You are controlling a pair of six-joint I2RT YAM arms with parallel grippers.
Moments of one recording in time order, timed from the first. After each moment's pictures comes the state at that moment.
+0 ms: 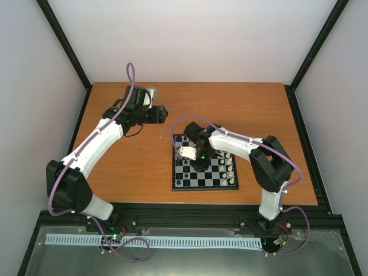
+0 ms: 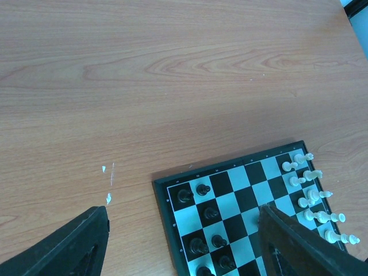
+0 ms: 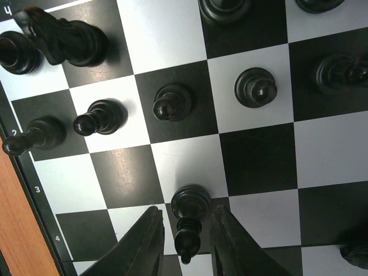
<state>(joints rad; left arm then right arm) -0.39 1.48 1.33 -0.60 0.15 -0.35 0.77 1.85 1.30 -0.93 -0.19 -0.64</state>
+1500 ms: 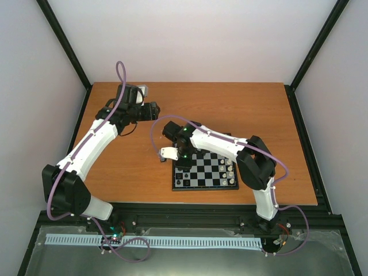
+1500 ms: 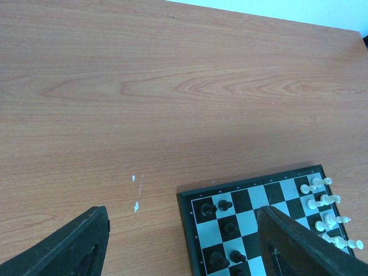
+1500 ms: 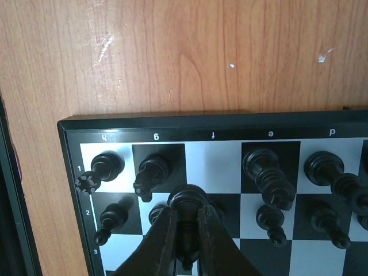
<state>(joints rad) -0.32 1.45 1.32 -0.59 0.12 -0.36 0.92 2.00 1.61 -1.07 -0.20 -0.63</state>
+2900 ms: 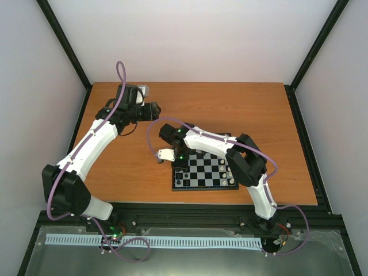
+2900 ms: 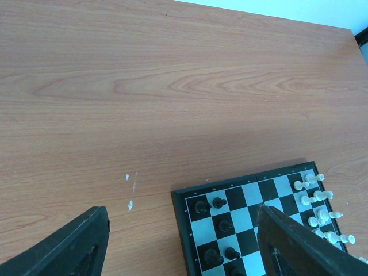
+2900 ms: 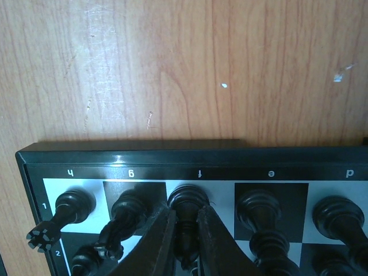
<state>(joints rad) -0.32 1.45 1.32 -0.59 0.14 -0.36 0.92 2.11 1.66 -1.06 -0.20 -0.62</state>
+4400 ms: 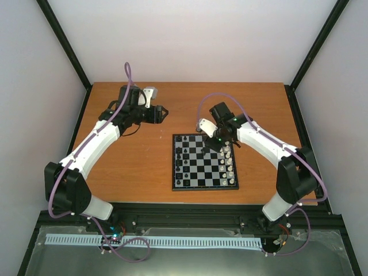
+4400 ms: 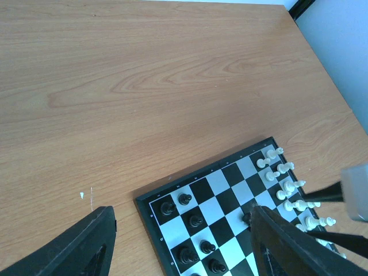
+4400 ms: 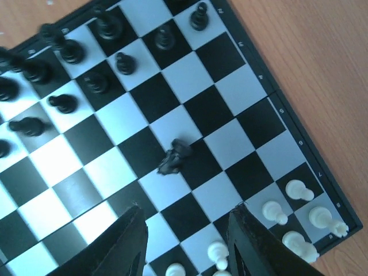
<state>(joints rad) -0.34 1.46 1.27 -0.49 0.33 -0.25 0.55 1.60 1.26 -0.81 -0.17 -0.50</state>
